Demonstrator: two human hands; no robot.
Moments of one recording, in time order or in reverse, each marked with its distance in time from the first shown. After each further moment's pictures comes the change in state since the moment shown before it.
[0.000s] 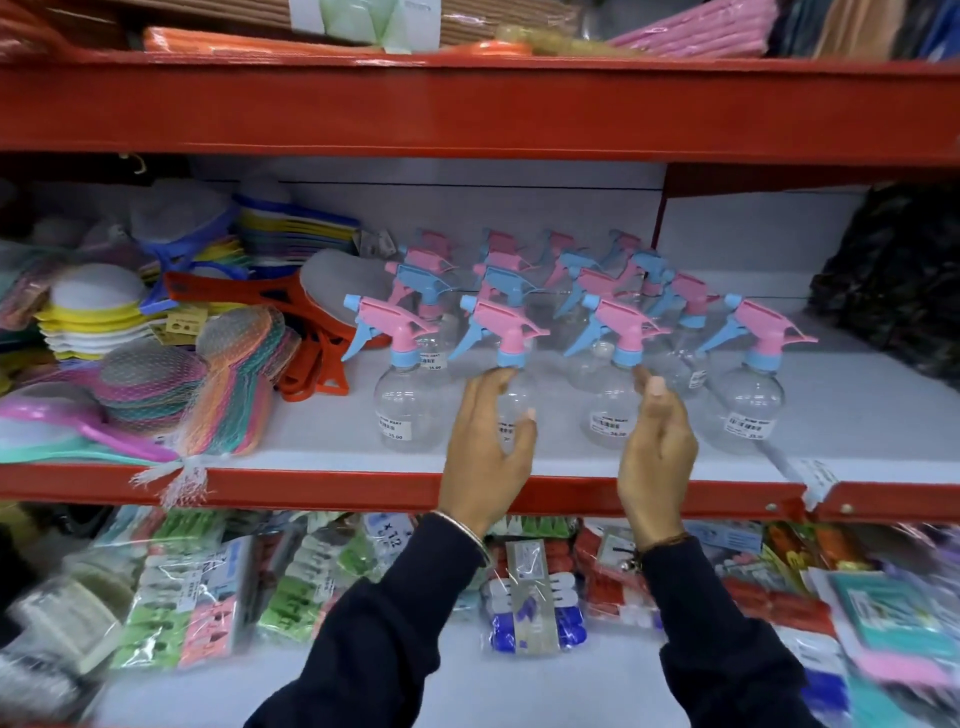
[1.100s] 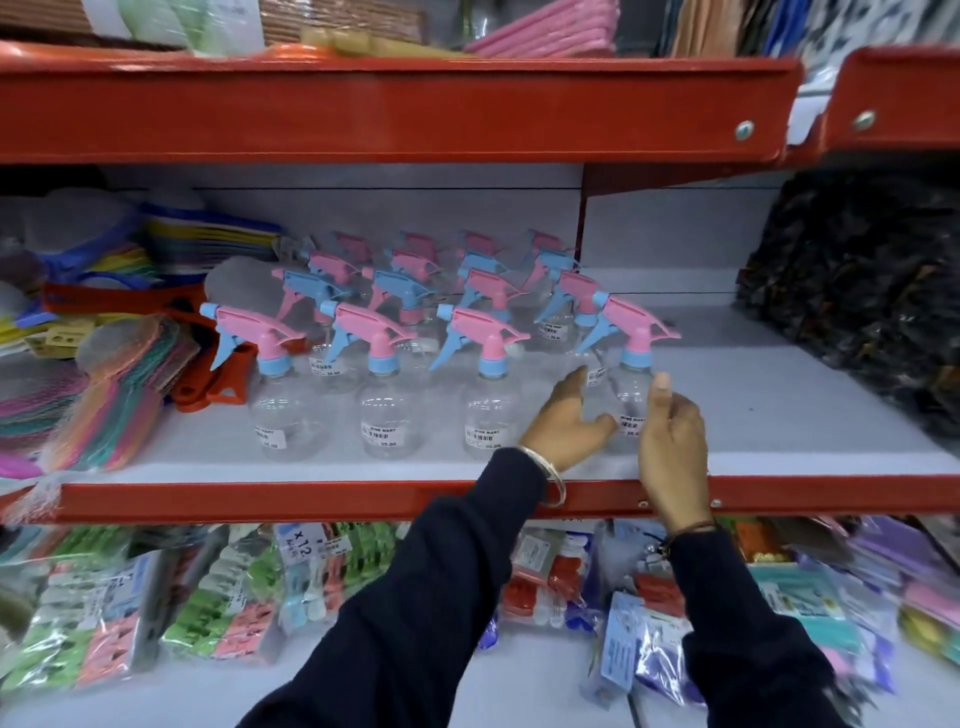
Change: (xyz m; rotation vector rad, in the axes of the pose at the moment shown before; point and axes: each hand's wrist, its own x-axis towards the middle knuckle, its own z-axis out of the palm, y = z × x) left_hand 0.037 0.064 0.181 -0.098 -0.594 -0.342; right_hand 0.079 0.033 -0.125 -0.306 -0.071 0.212
